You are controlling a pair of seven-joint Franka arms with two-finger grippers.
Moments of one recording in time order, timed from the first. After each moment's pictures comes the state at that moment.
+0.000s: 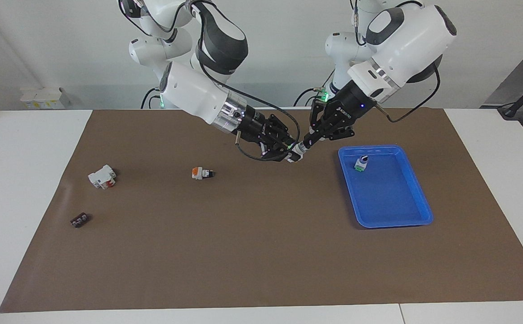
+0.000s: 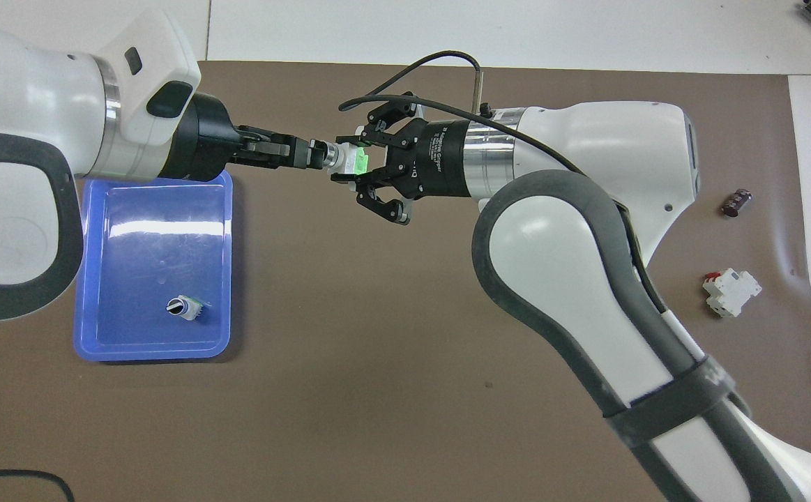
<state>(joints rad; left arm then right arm) -0.23 0.12 -0.11 -1.53 -0.61 1.95 0.17 0.45 0.30 0.02 -1.55 1.05 2.29 1.56</state>
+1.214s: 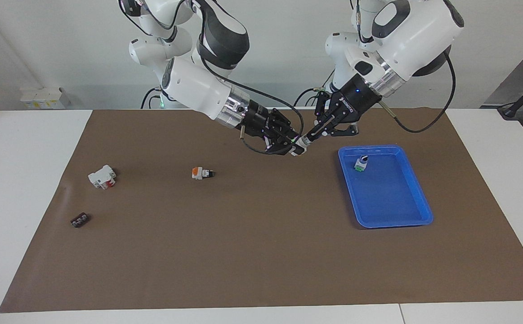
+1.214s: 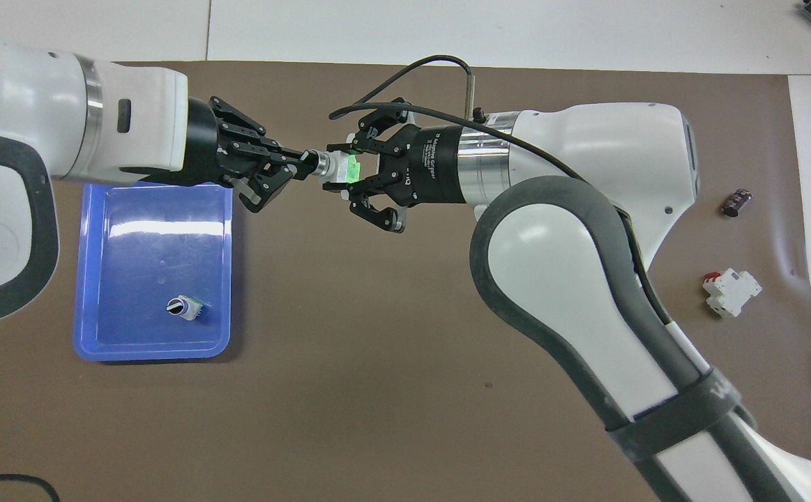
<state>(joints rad) -0.23 0.11 -0.10 -1.51 -0.58 1.89 0.80 0.45 0.29 0.03 -1.55 1.05 2.27 1.56</state>
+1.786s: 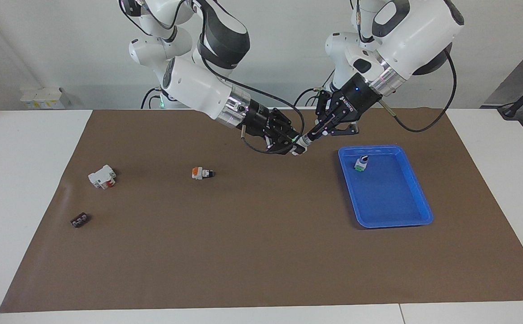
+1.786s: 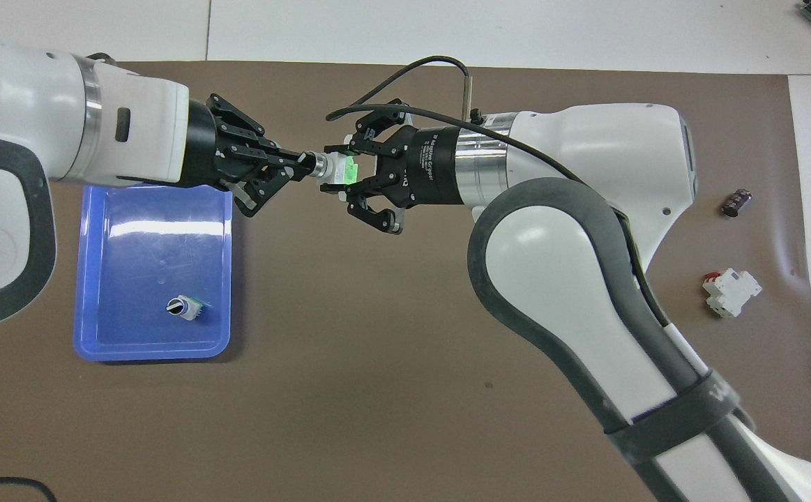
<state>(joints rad) -0.23 0.11 -0.11 -1.51 -0.56 1.89 0.86 0.45 0.29 0.03 -1.55 1.05 2.27 1.56</state>
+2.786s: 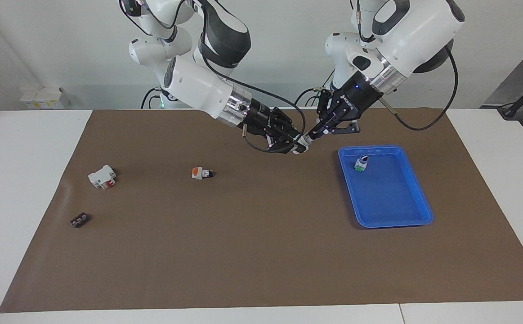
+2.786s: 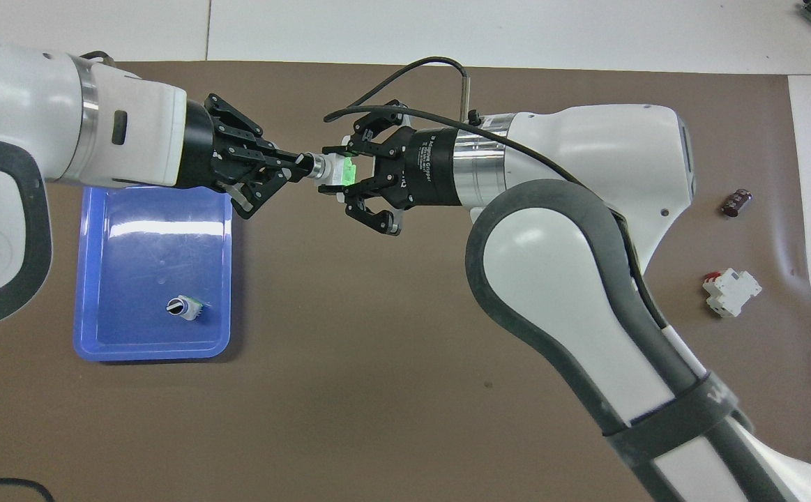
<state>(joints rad) -0.23 0.10 -0.10 -1.51 -0.56 1.88 0.88 0.46 0.29 0.03 -1.55 1.05 2.27 1.56</state>
